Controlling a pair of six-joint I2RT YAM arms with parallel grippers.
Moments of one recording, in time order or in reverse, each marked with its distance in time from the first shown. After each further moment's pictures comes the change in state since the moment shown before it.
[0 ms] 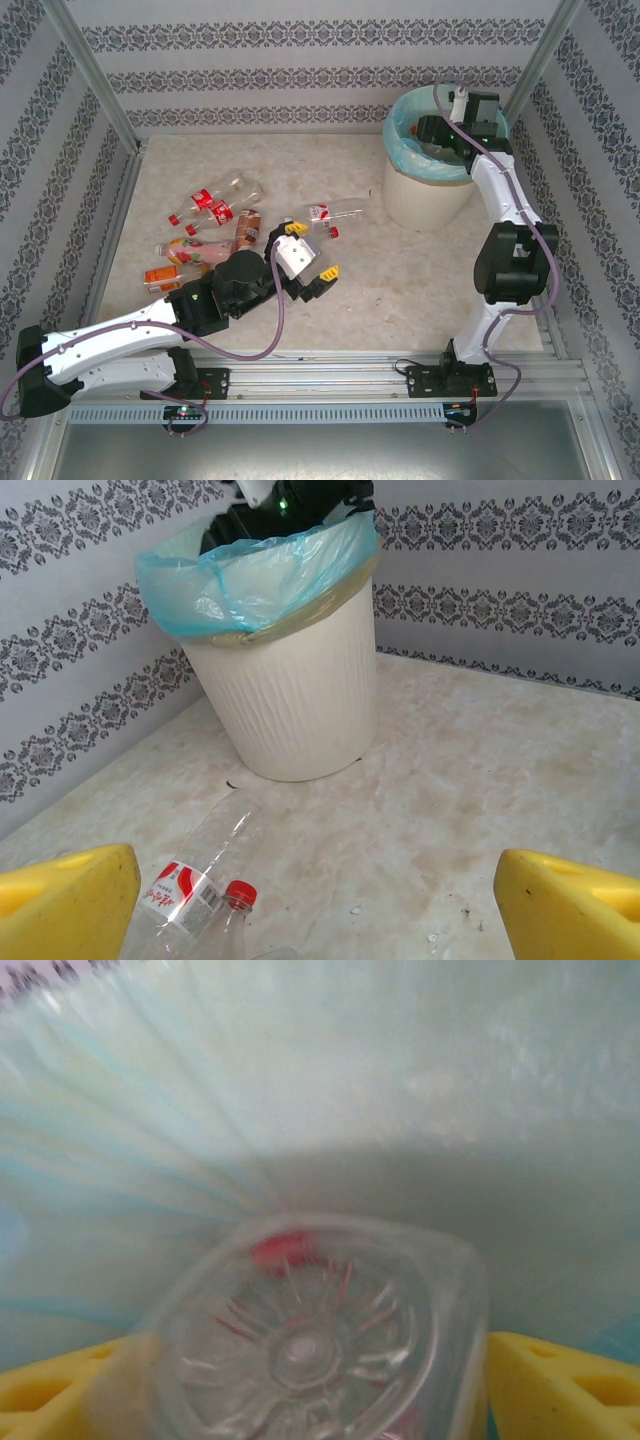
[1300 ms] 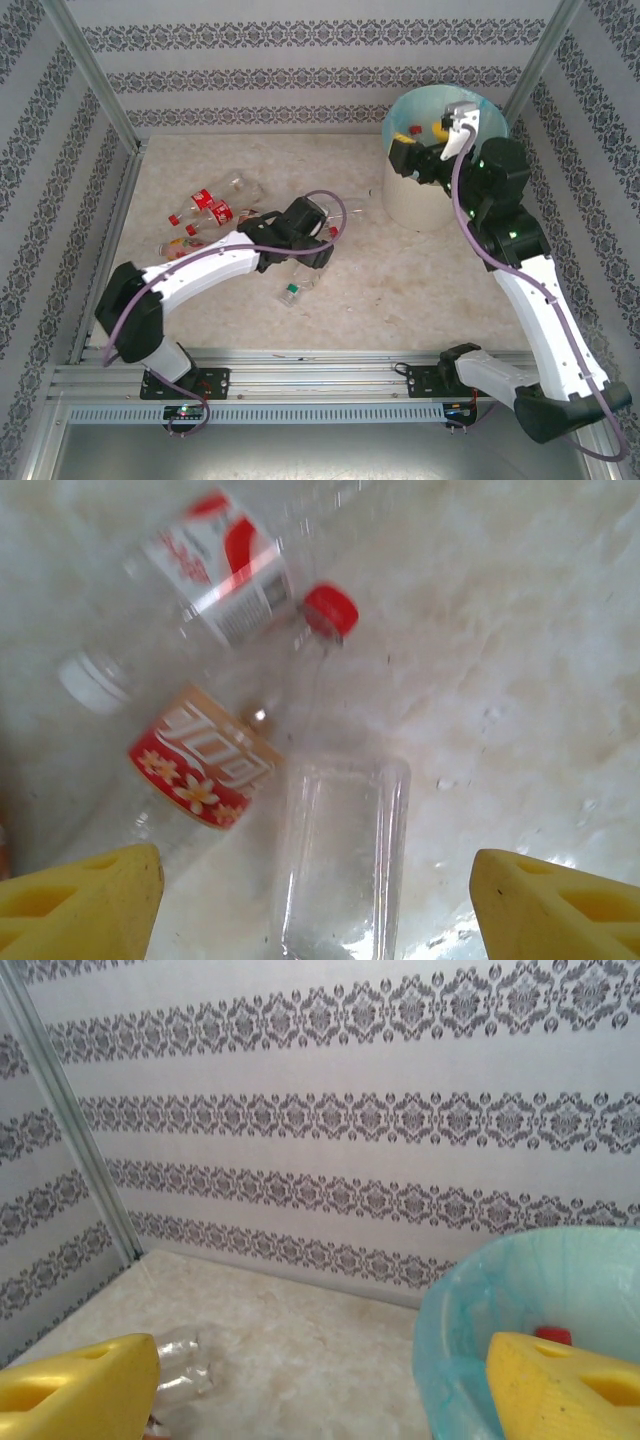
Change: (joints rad) left arm 0.301 0.629 0.413 -0.590 0.111 -0.398; right arm 0.371 -0.808 -0.401 0.051 0.084 0.015
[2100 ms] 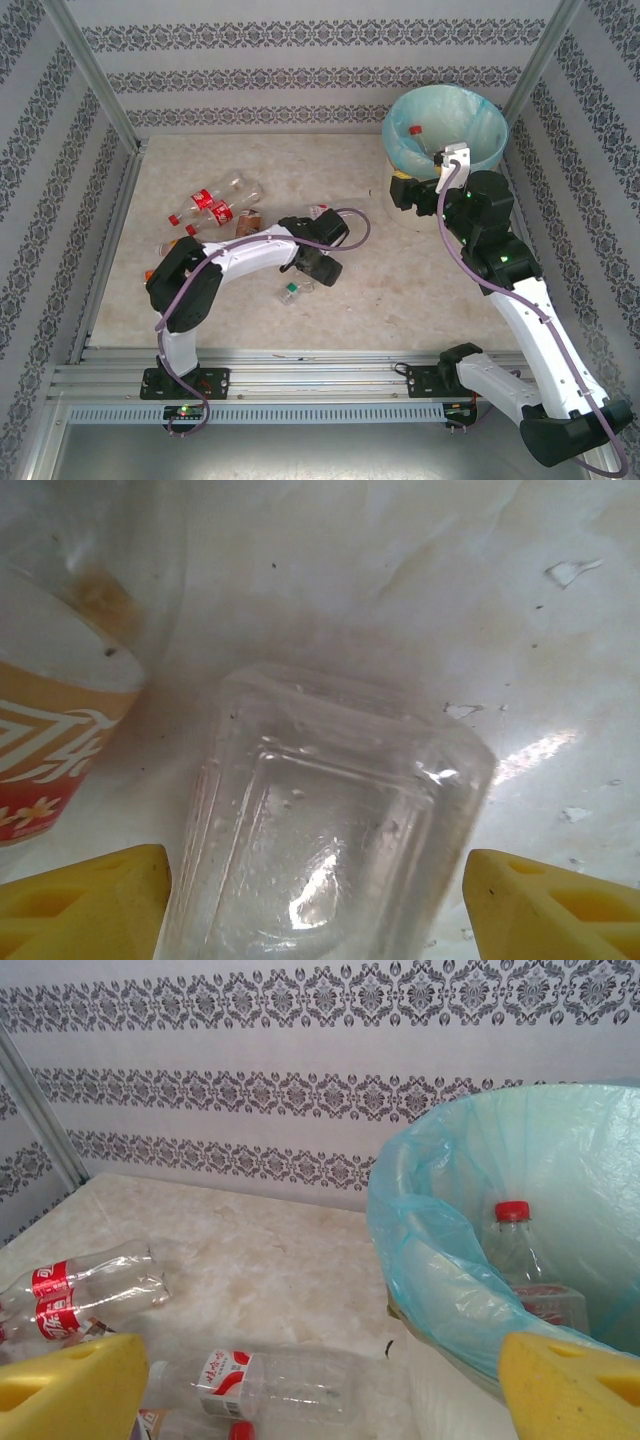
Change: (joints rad) left arm -0.027 0.286 0.119 -0.128 0.089 -0.030; right arm 0.004 -0.113 -0.221 -0.035 0.069 -0.018
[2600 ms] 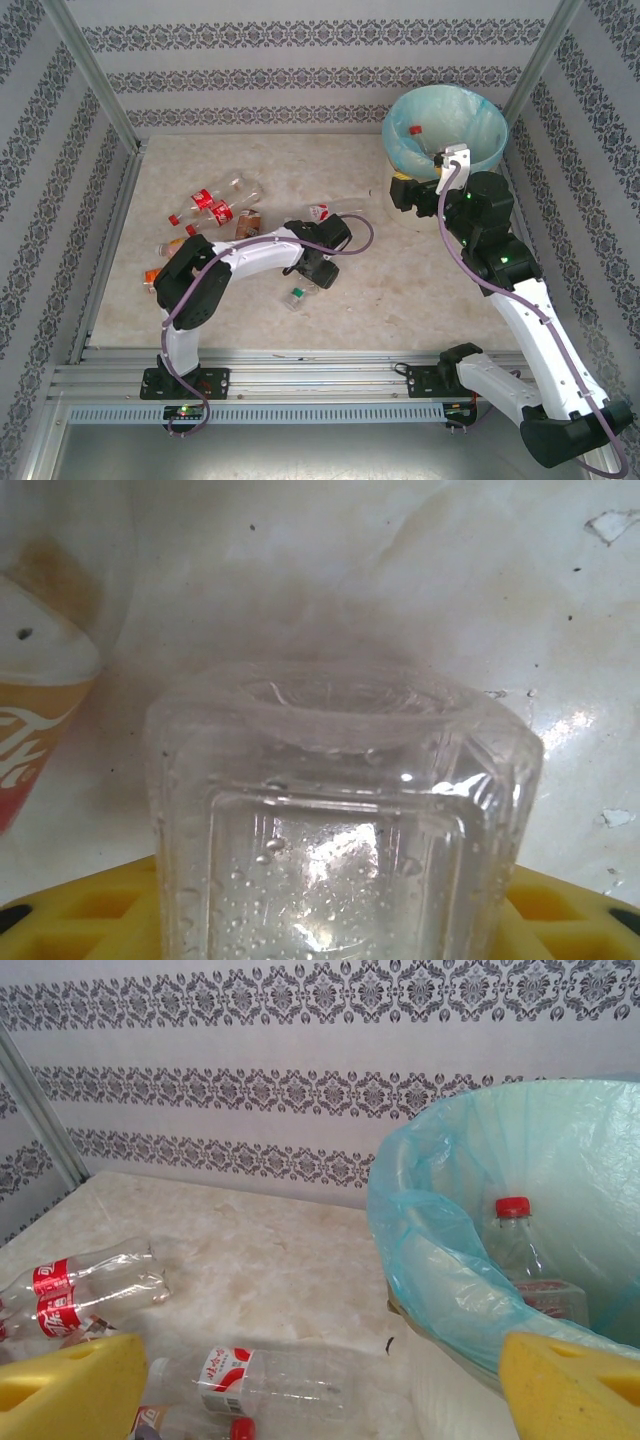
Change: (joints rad) left arm -0.014 0.029 0.000 -0.001 -0.013 0.014; right arm 0.000 -0.007 -0.004 -0.004 0.000 0.002
